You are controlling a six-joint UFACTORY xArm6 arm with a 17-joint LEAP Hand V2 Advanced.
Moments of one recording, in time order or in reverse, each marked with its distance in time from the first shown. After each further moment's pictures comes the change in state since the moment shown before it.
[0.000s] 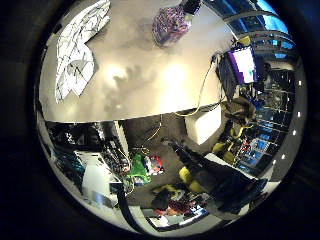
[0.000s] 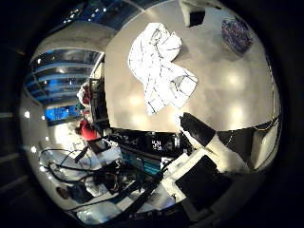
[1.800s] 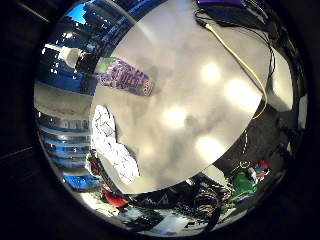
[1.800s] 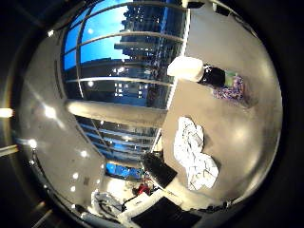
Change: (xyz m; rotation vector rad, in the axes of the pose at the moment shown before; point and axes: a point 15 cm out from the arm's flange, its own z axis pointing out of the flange) arm 0.196 -0.059 0.025 0.634 -0.793 0.617
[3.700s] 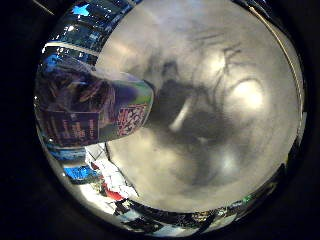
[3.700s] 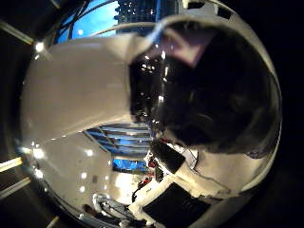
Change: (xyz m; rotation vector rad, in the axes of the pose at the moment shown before) arm 0.034 -0.068 0.121 -0.117 -0.028 -0.001
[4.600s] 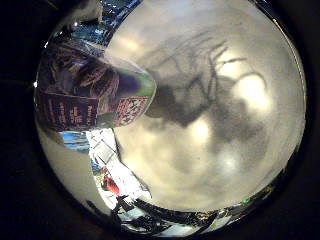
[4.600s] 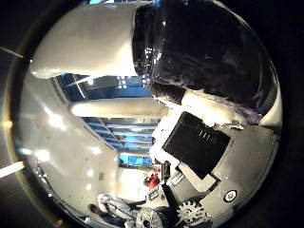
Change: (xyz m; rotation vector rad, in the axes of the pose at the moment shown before) arm -0.055 0.000 0.024 -0.061 -0.122 -0.030
